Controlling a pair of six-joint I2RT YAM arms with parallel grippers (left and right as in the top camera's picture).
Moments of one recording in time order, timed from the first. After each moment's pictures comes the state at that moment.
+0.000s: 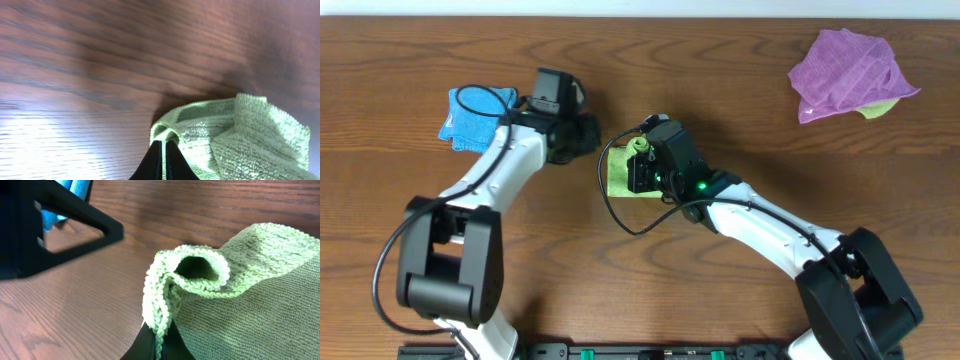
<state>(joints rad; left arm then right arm) -0.21 1.83 1.24 -0.51 0.31 -0.48 0.64 1.73 0.99 -0.04 -0.14 0.58</state>
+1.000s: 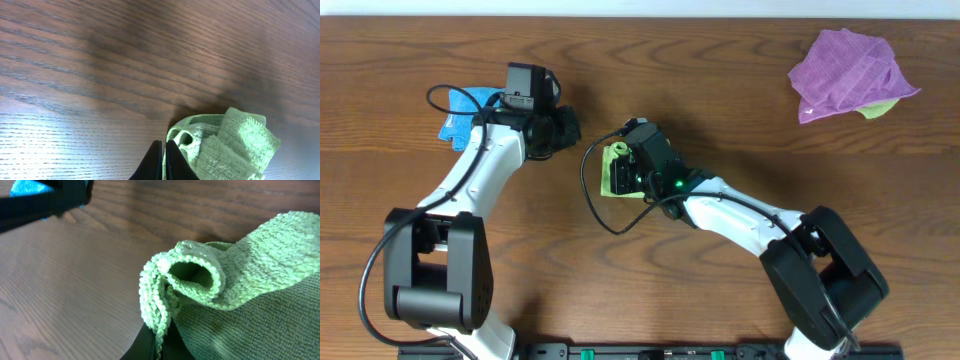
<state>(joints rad) -0.13 1.80 1.24 -0.53 0.31 -0.46 0.70 1.87 1.07 0.01 -0.14 0.59</state>
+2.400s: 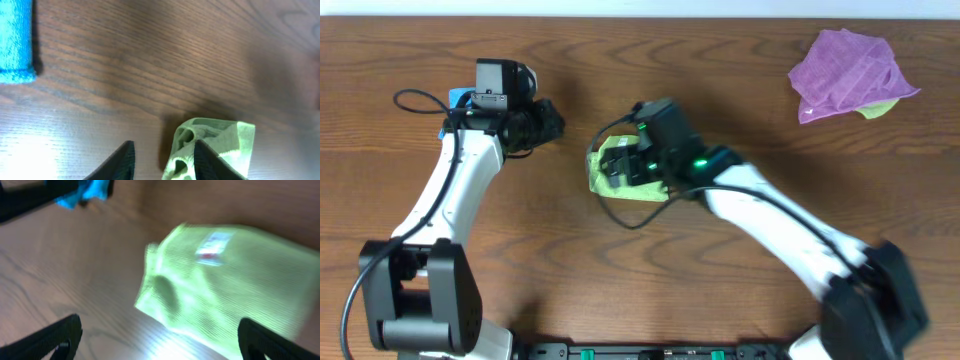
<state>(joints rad) -0.06 1.68 1.24 -0.58 0.31 -0.42 0.62 1.66 1.24 -0.48 -0.20 0.46</state>
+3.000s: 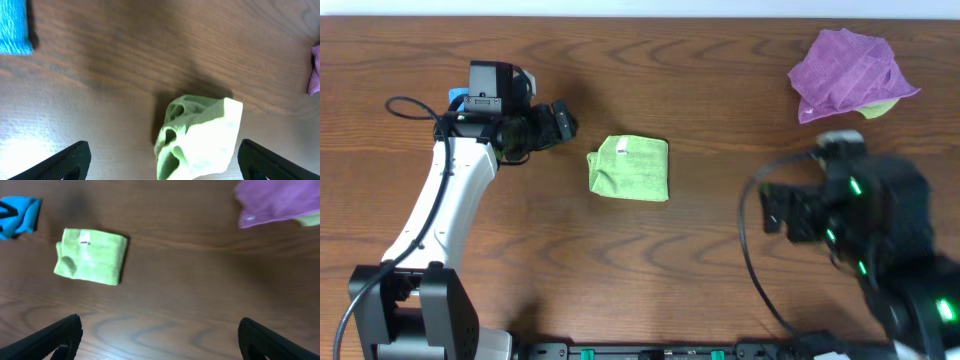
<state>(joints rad) -0.06 1.62 1.24 -0.69 0.35 -0.42 0.25 0.87 1.23 -1.13 0.00 0.22</state>
